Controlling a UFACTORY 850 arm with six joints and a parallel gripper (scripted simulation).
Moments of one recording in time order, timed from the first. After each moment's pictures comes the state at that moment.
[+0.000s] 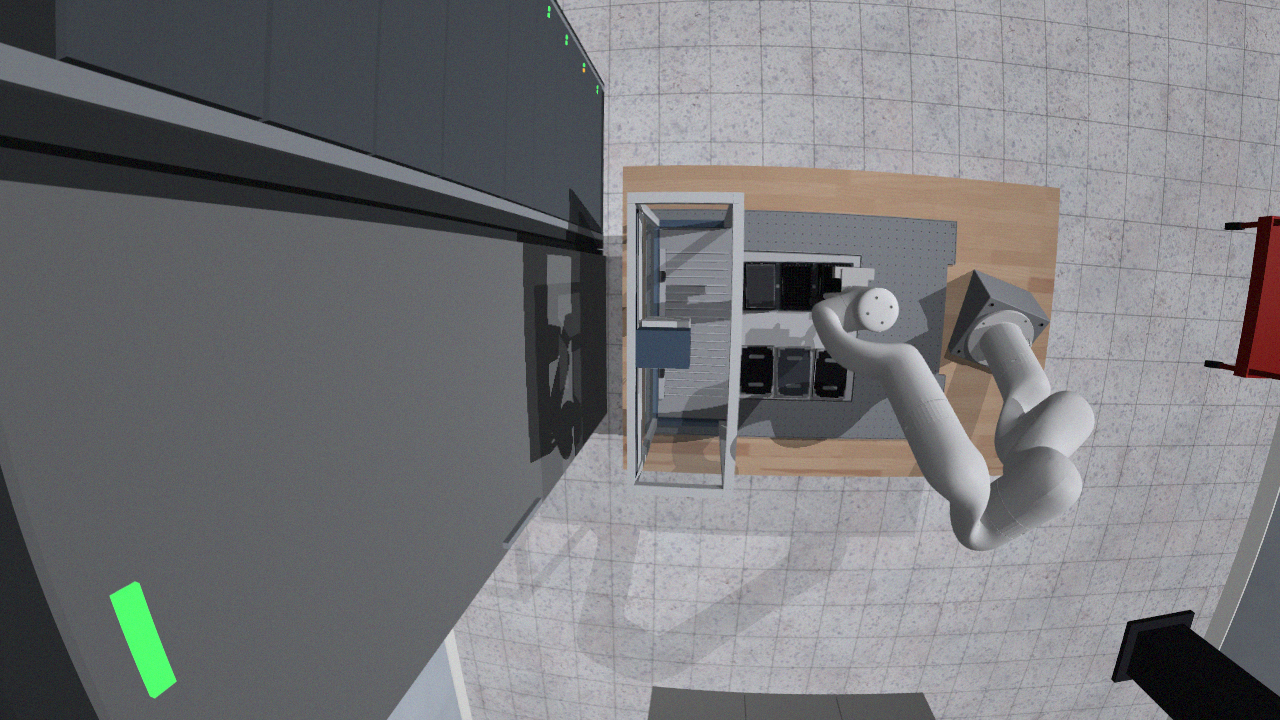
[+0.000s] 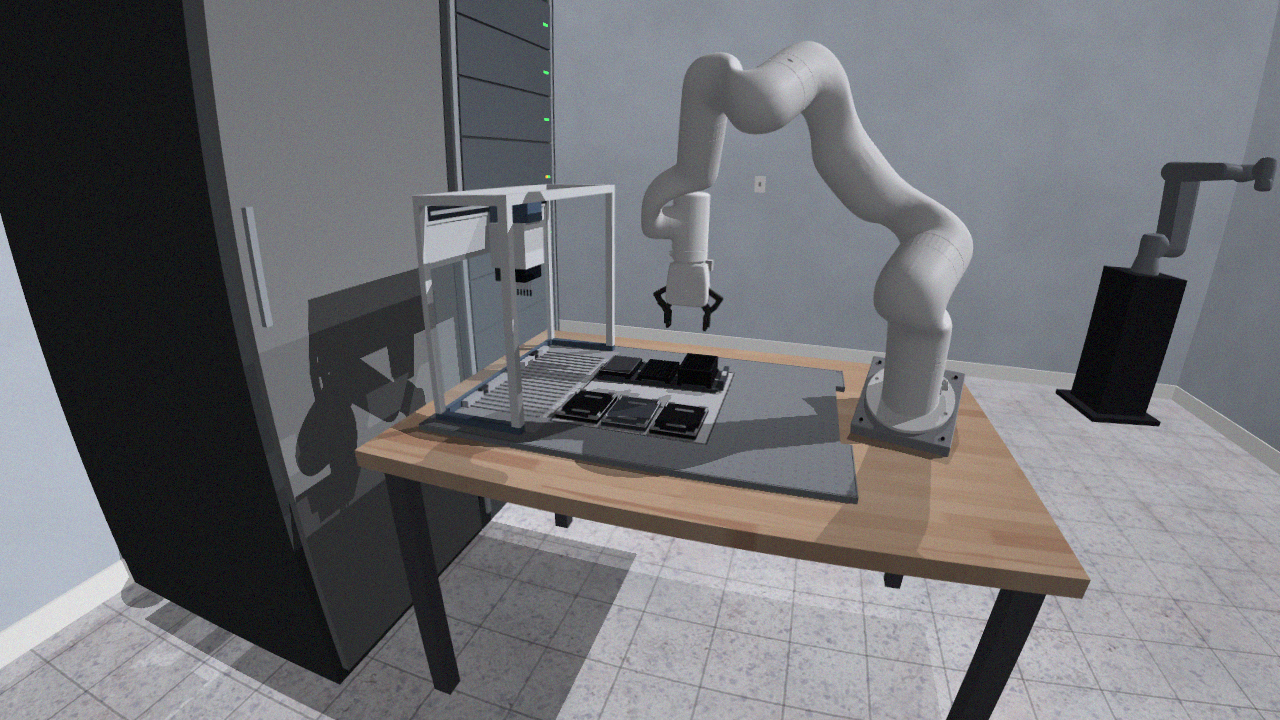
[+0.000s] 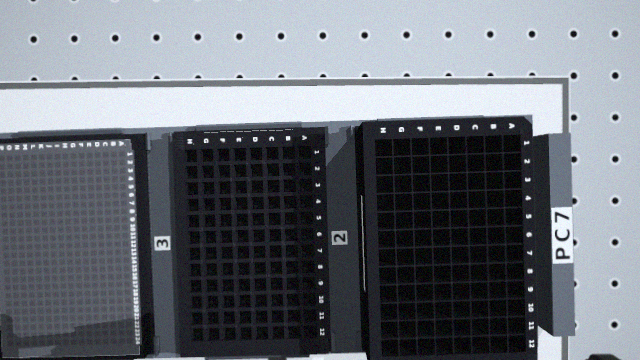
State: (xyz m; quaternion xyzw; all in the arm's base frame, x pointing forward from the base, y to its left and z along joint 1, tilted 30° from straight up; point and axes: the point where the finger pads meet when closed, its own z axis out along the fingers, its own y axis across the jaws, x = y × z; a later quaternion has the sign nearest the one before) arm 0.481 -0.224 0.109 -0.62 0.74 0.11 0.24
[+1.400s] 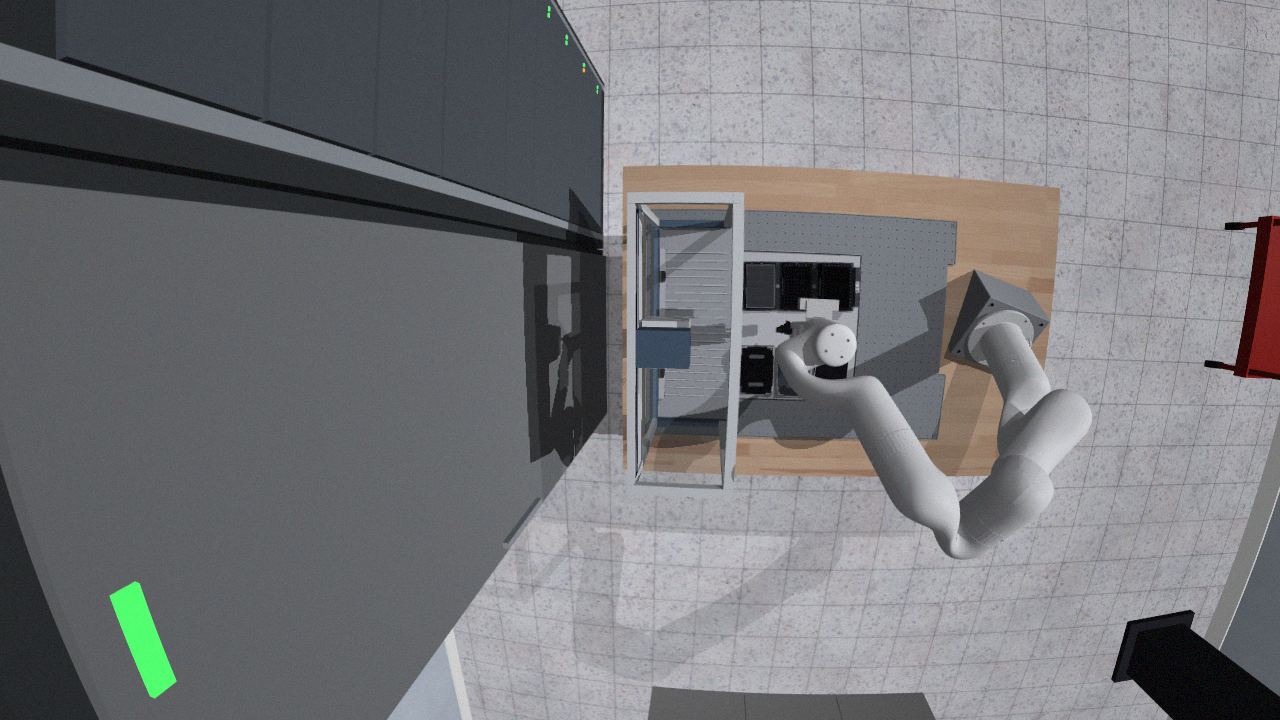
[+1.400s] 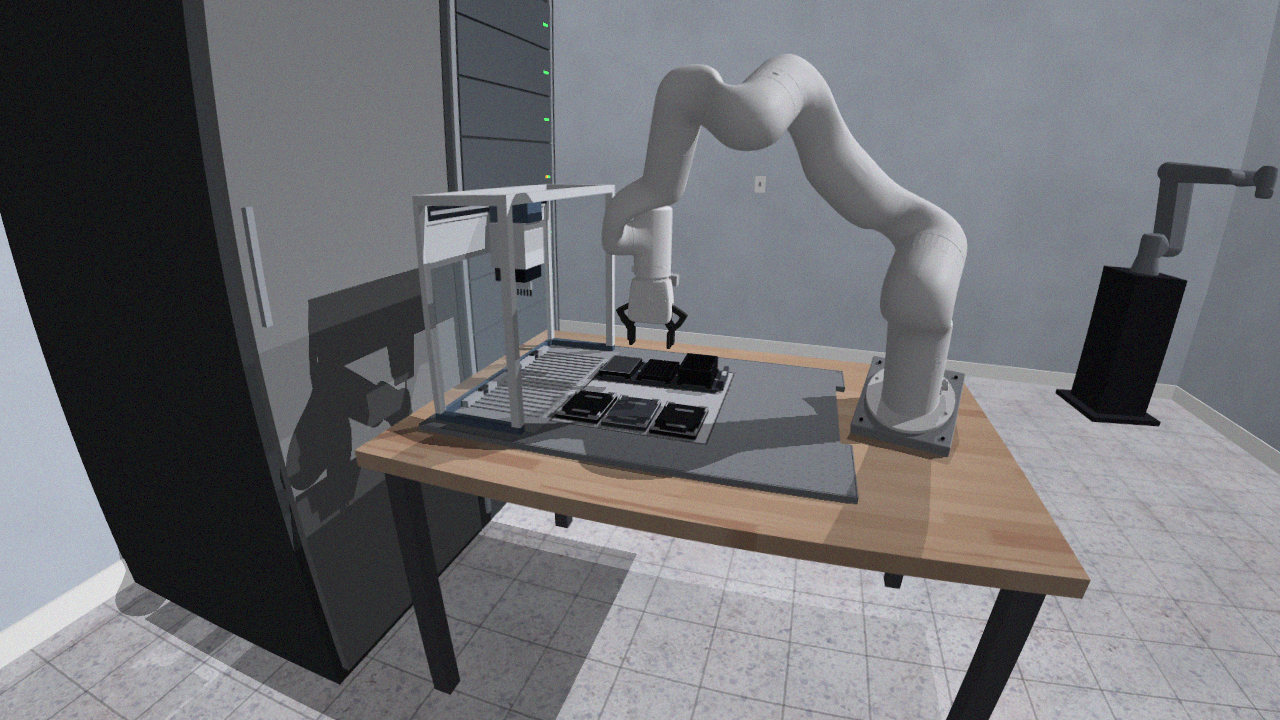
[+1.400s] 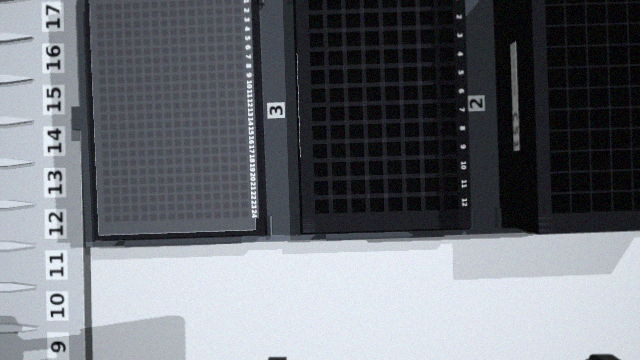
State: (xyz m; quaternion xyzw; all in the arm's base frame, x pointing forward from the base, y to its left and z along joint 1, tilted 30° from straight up) arm 0.563 -0.162 0.129 -0.62 0.74 0.11 0.24
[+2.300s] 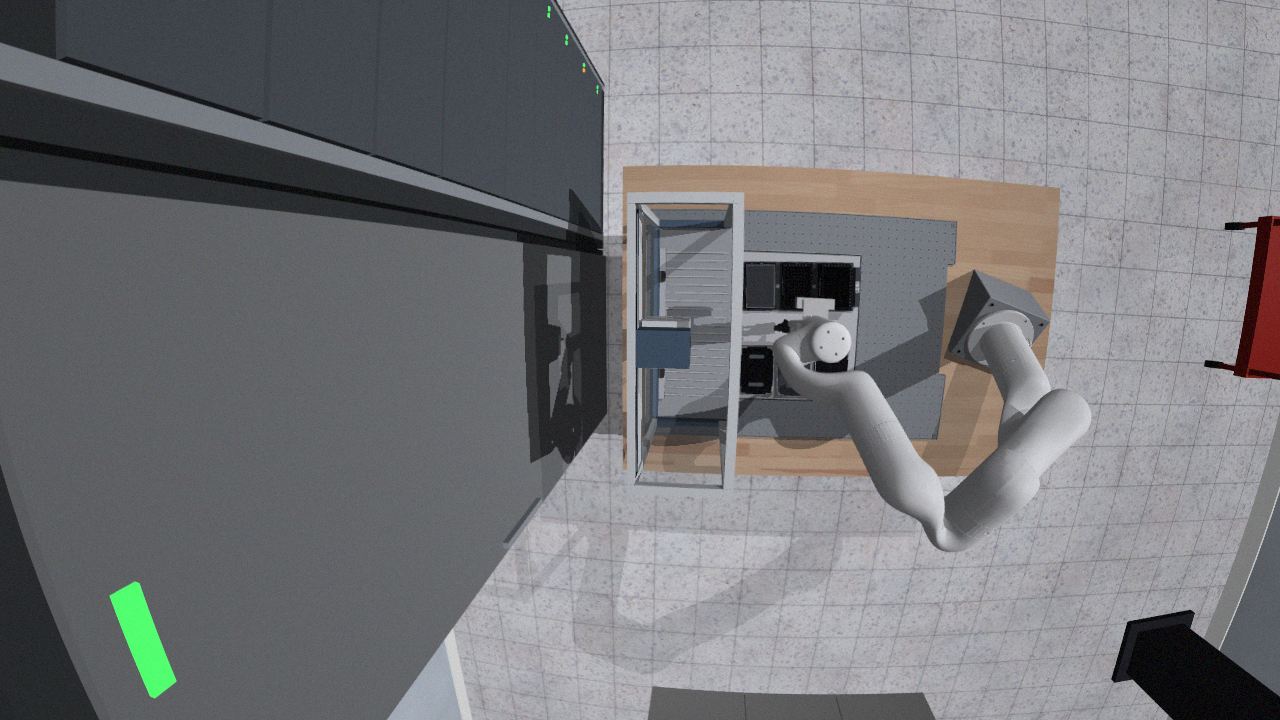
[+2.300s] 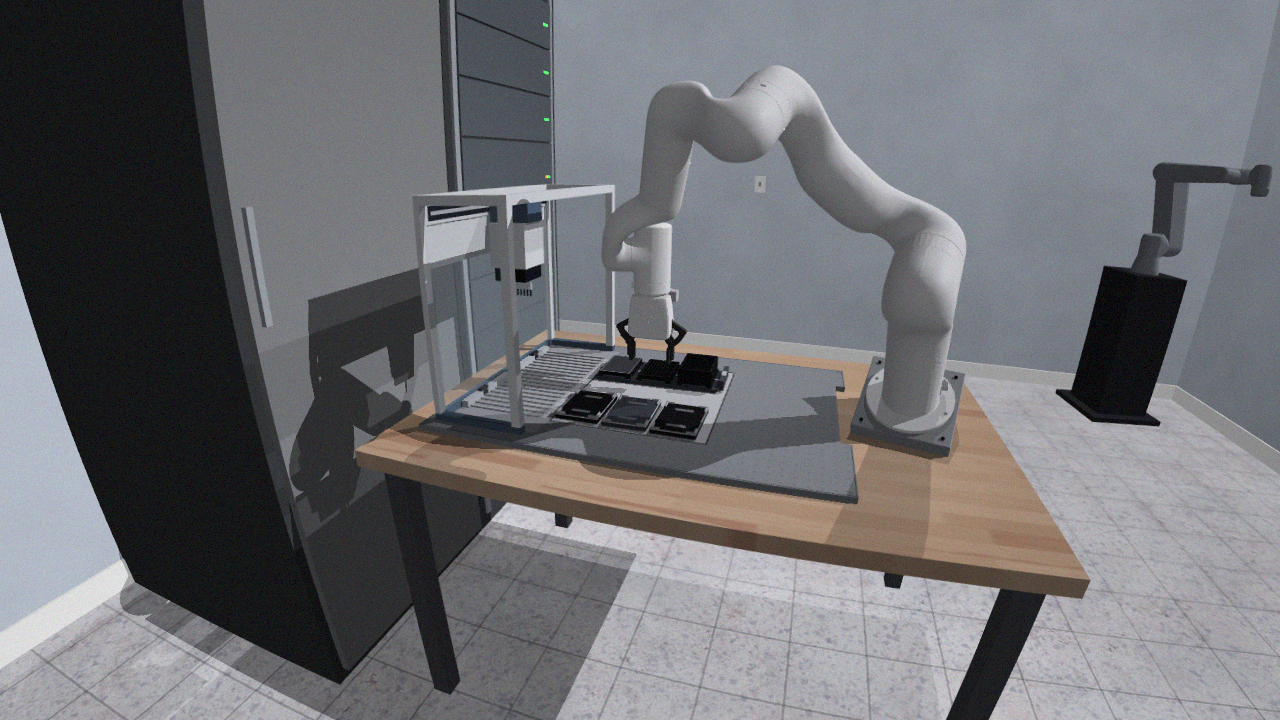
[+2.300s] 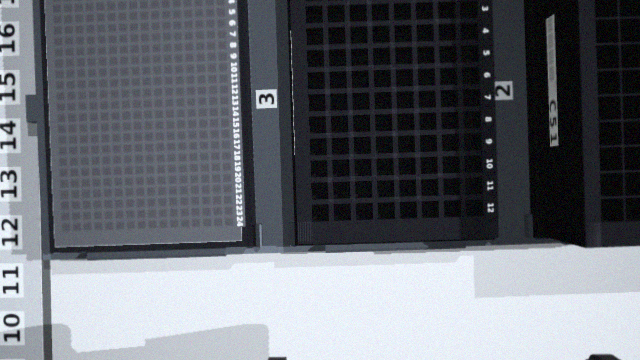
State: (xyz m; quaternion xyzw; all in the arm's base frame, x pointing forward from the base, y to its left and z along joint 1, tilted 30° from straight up) arm 0.571 -0.144 0.096 -0.62 0.74 0.11 0.24
